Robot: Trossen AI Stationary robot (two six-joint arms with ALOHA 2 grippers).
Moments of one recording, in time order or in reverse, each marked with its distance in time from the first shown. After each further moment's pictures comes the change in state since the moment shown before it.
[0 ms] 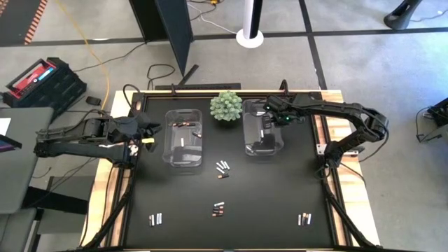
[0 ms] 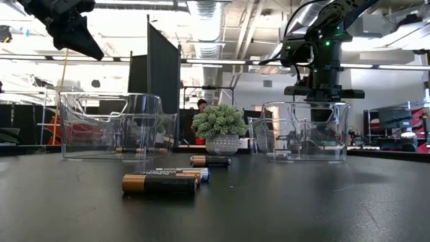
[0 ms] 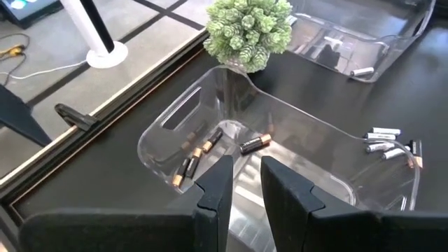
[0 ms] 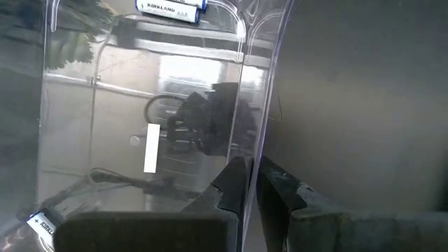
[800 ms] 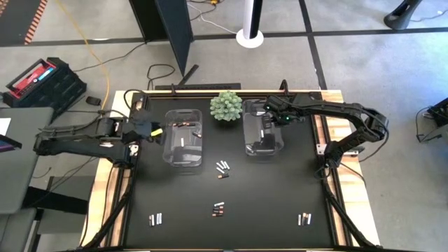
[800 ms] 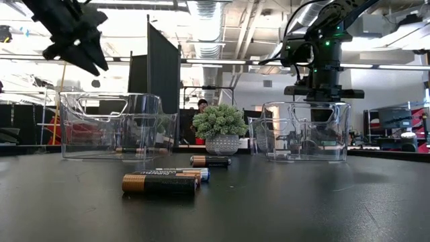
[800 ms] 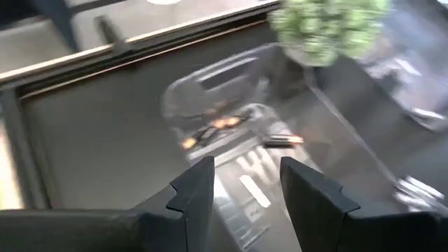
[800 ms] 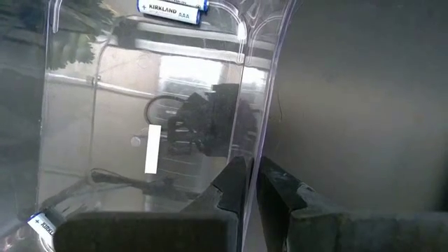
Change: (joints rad) left arm 0.032 0.145 0.000 -0.053 -0.091 -0.459; right arm 0.000 0.000 0.000 0.011 0.000 -0.004
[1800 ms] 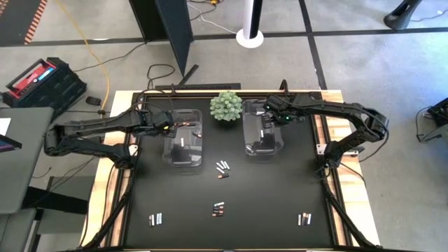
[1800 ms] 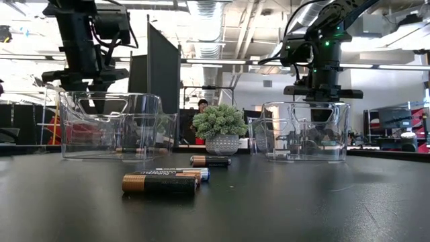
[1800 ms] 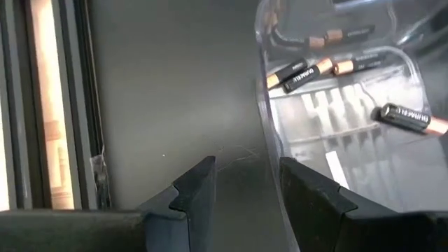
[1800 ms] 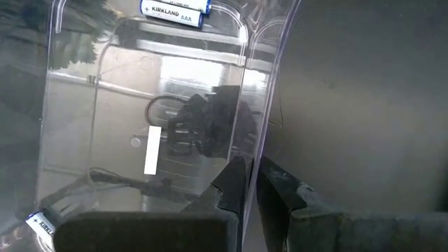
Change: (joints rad) left arm 0.282 0.361 0.000 -0.049 0.170 -0.164; right arm 0.000 0.000 0.000 0.011 0.000 -0.027
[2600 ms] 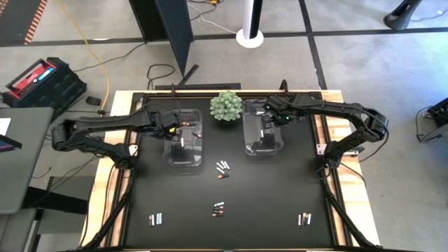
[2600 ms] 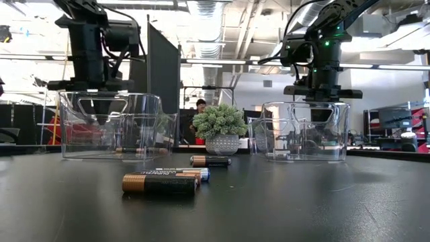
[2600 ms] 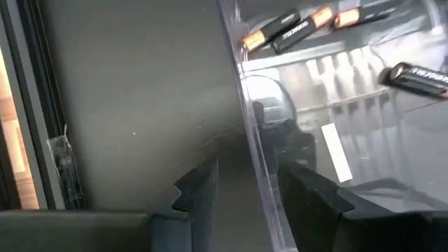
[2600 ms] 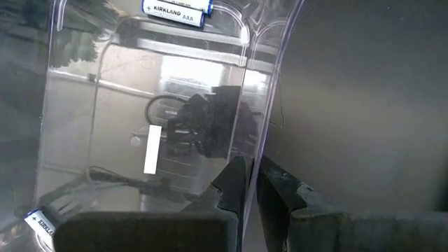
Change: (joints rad) left arm 0.000 0.139 0.000 0.050 0.104 0.009; right arm 0.002 0.000 0.000 0.002 0.000 -0.013
